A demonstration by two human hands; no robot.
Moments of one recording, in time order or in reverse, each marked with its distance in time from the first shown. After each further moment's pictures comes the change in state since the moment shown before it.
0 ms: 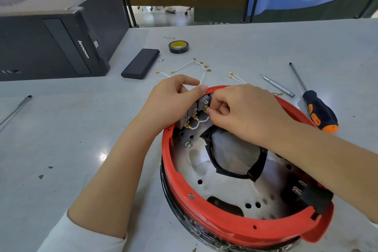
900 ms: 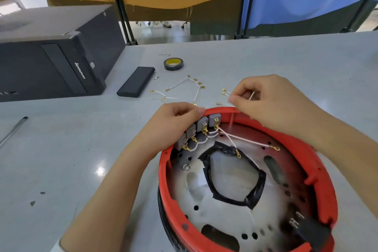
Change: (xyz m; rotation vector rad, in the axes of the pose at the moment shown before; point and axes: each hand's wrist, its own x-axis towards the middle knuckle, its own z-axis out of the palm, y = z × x) left_hand -0.012 0.013 0.004 -0.267 -0.241 -0.140; right_hand 0.012 0.037 -0.046 0.334 0.064 0.233
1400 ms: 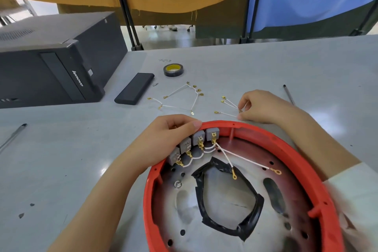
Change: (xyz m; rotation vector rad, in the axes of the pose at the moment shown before) left_hand -0.002 0.004 0.001 -0.075 -0.084 -0.042; right_hand 0.075 0.080 0.022 -0.317 -0.264 0.201
